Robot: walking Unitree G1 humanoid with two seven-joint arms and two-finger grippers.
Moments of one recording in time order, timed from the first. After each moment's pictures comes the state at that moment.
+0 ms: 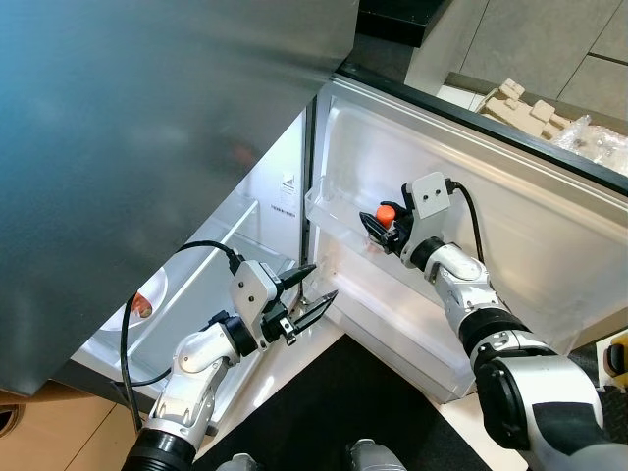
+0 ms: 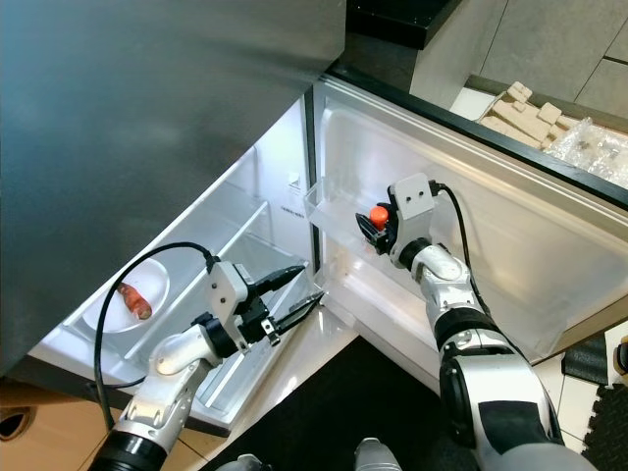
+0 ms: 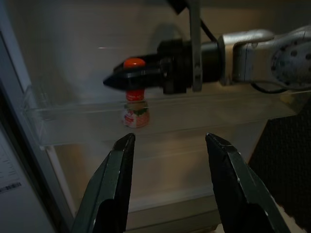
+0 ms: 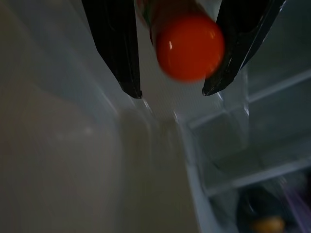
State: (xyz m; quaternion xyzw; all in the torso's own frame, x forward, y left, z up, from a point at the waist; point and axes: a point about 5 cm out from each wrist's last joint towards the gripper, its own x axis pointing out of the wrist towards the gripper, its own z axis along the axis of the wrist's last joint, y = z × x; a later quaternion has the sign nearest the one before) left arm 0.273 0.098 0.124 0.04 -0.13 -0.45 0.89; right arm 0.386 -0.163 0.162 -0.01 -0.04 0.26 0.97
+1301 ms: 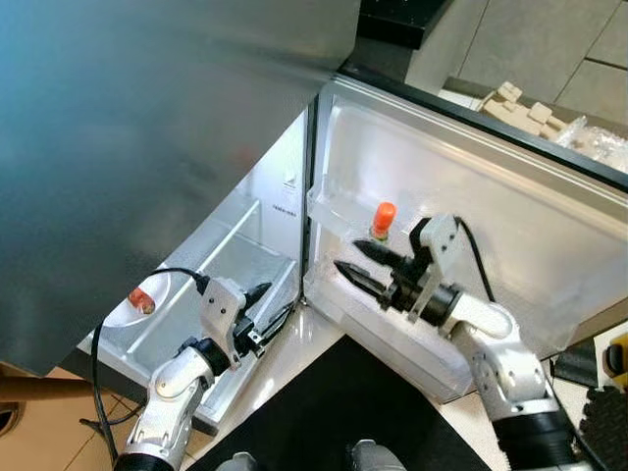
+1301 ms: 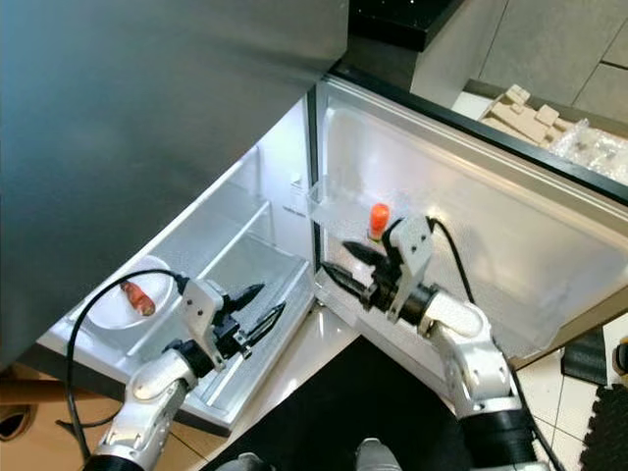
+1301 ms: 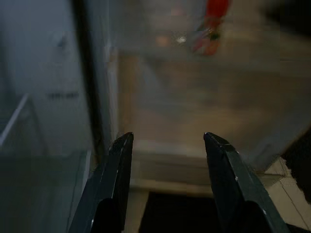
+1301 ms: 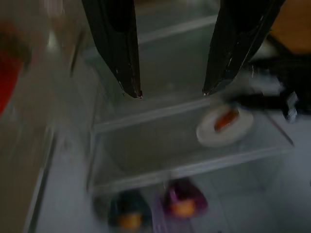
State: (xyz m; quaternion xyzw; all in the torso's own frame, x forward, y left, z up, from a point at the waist) left arm 0.263 0.137 0.070 0.00 -0.02 -0.30 0.95; right arm 0.285 -0.135 0.118 -0.01 0.03 0.40 0.92
